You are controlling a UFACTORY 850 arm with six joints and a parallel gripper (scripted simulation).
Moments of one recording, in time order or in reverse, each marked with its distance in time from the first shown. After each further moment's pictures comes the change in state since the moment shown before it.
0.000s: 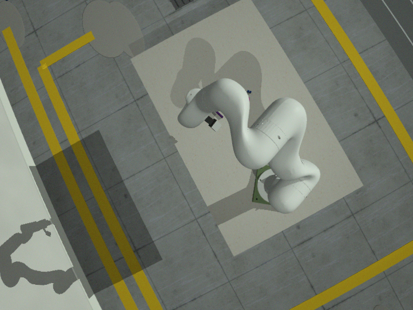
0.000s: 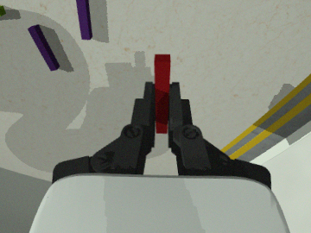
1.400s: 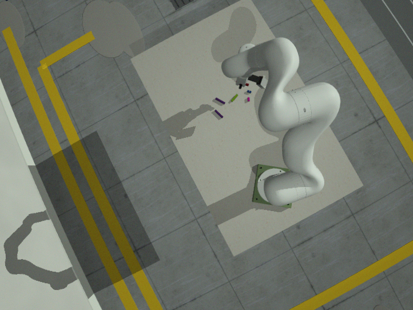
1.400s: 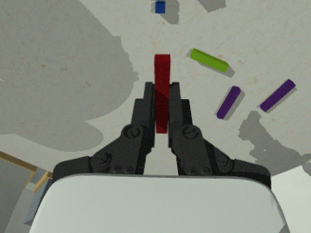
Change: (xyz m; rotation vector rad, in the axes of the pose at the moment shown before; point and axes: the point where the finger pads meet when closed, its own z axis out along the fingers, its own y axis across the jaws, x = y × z) arm 0.056 -0.275 -0.001 0.004 0.001 -0.311
